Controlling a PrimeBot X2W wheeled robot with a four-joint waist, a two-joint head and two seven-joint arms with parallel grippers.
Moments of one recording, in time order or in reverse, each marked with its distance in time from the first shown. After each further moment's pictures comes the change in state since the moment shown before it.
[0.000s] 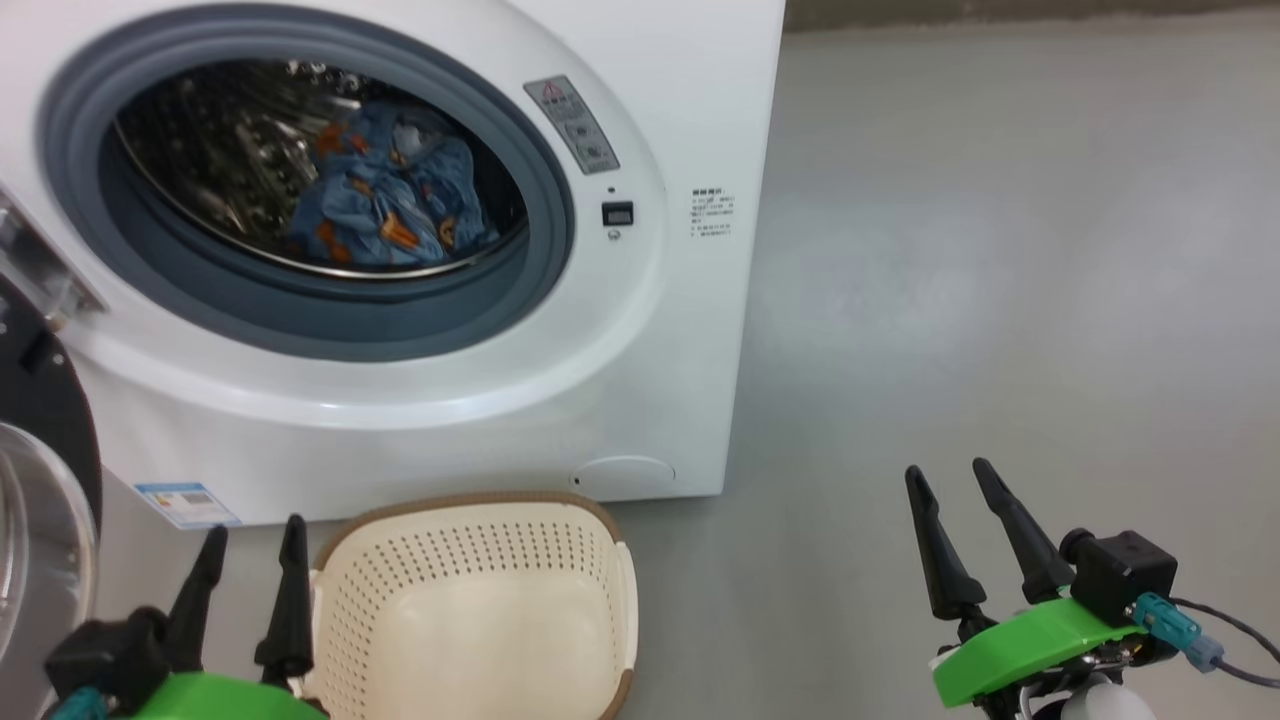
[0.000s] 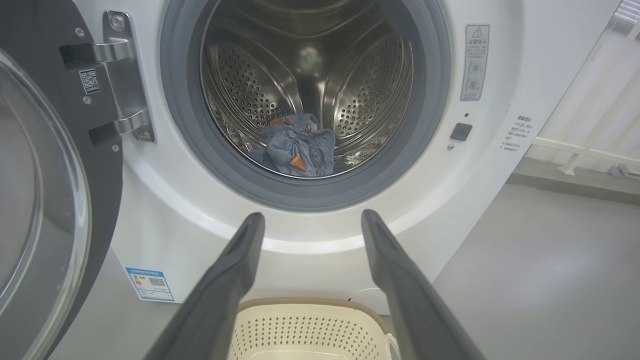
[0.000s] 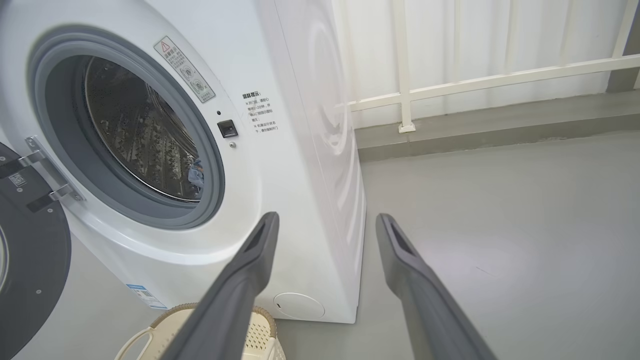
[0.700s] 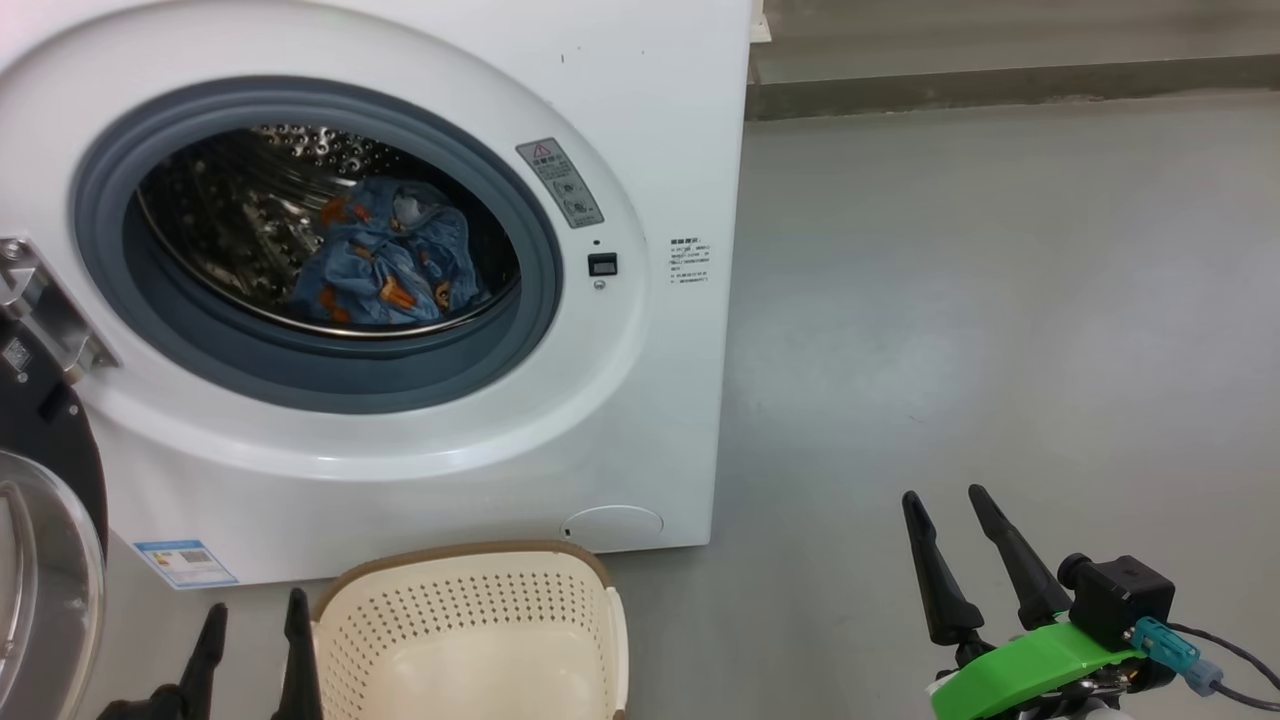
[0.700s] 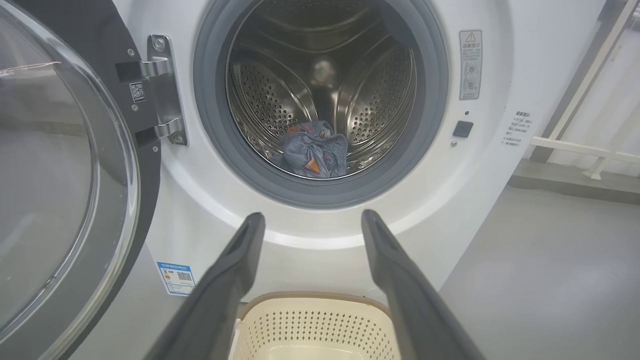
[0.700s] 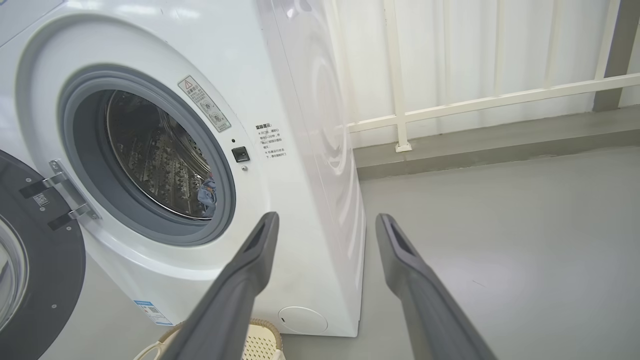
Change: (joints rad) left arm 0.132 -0.132 0.124 -0.002 0.188 -0.084 0.000; right arm 0.043 0.003 0.010 -0.011 0.020 0.000 0.001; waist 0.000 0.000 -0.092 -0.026
